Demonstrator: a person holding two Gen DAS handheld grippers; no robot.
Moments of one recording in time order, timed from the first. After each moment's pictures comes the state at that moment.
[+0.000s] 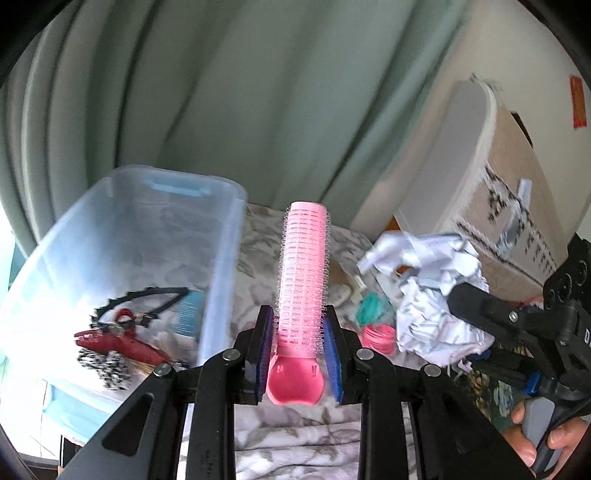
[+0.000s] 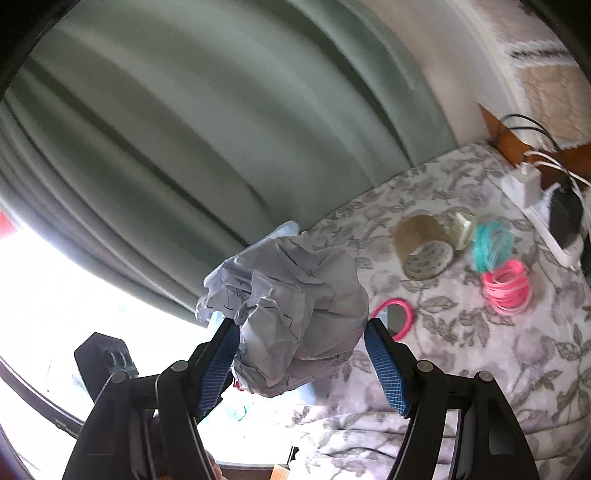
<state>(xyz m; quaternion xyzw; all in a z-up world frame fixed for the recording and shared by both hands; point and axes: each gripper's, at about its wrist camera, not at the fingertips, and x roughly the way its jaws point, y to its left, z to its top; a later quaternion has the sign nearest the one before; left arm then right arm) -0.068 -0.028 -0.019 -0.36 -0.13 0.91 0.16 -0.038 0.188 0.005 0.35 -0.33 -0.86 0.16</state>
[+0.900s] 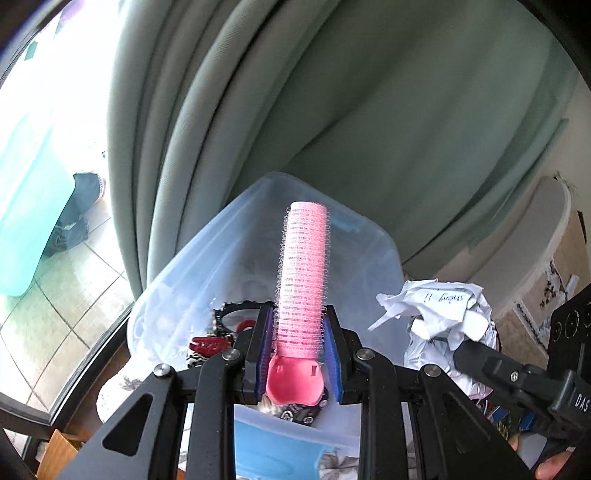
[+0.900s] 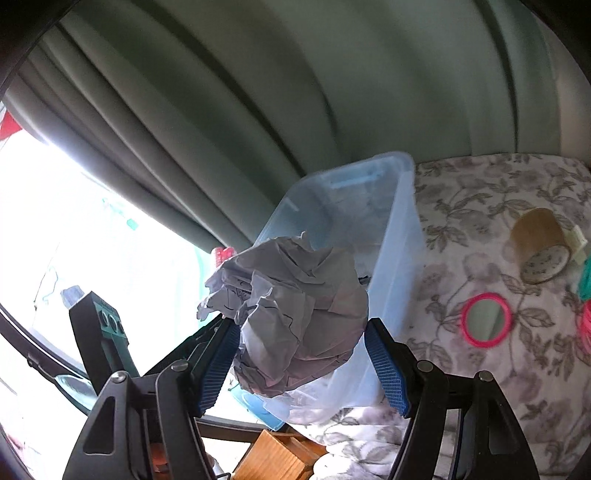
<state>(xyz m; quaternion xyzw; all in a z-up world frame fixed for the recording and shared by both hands) -0.076 -0.168 -0.053 -0.34 -0.23 0.91 0.03 -0.105 0.047 -0.014 0.42 -0.21 -0.85 0.26</state>
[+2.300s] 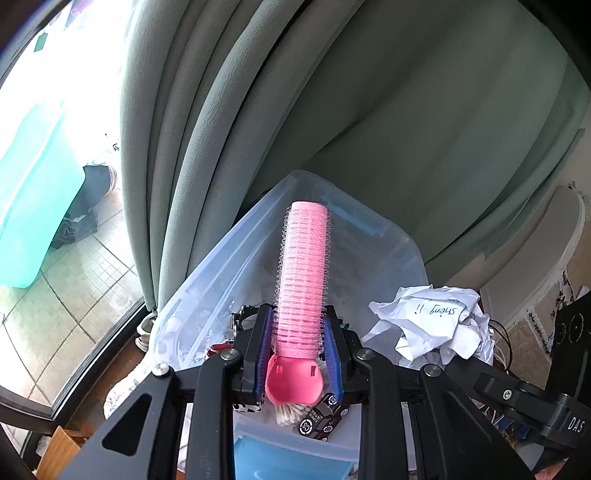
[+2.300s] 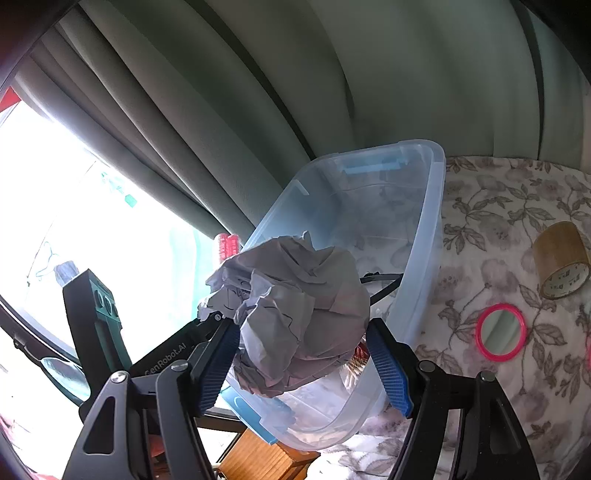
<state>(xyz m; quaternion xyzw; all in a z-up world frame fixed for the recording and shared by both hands) -0.087 -0.186 -0.065 -0.35 -0.24 0.91 0.01 -0.123 0.001 -0.029 0.42 -0.20 -0.85 0.23</state>
